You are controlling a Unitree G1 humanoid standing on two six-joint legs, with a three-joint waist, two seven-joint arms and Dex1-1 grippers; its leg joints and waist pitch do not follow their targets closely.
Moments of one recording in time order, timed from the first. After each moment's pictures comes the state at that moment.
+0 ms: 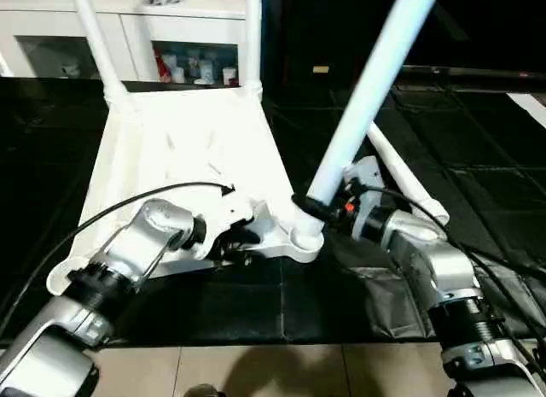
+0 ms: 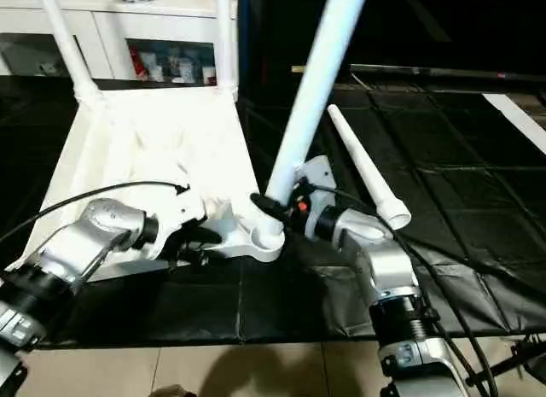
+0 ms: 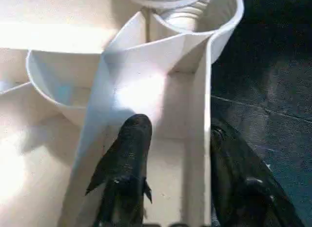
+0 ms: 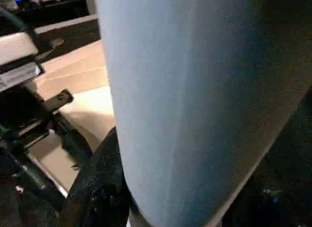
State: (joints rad) left arm -0.64 0.50 -0.47 0.44 -0.11 0.36 -1.06; right arm -0.47 -0.21 0.09 0.35 0.26 0.28 0.77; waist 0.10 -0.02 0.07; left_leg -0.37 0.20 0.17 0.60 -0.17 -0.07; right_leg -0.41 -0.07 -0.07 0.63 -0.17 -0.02
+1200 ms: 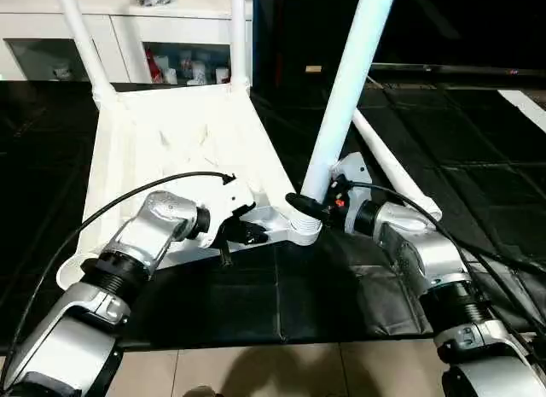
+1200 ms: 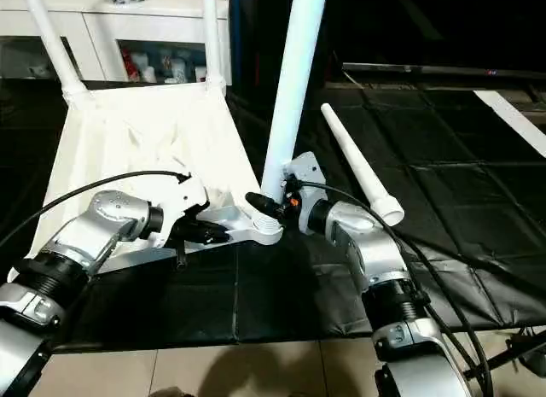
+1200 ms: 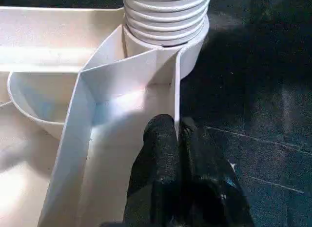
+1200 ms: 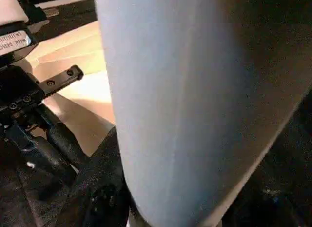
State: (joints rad) left arm -0.70 0.42 -0.40 0.64 -0.07 0.23 -1.09; right arm -0.57 -0.21 0.11 0.48 0.21 0.26 0.78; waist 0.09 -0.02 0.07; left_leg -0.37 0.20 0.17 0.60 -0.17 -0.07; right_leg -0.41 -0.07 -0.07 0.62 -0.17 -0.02
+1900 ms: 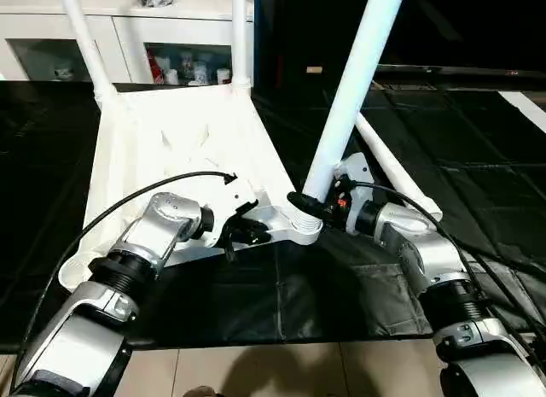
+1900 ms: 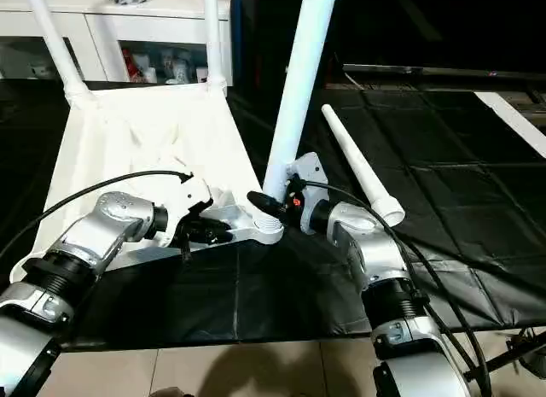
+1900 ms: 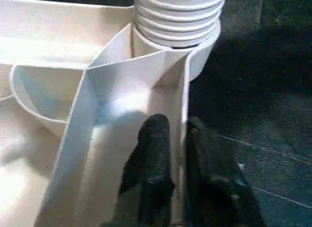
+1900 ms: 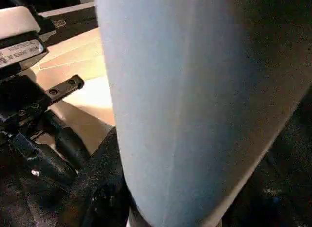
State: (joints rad) left arm -0.71 0.38 -0.37 0.67 -0.06 0.26 -1.06; right arm -0.57 -0.20 0.08 0.53 0.21 0.20 0.79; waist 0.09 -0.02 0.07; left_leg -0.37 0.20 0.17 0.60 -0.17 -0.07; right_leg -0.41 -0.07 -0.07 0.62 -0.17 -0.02
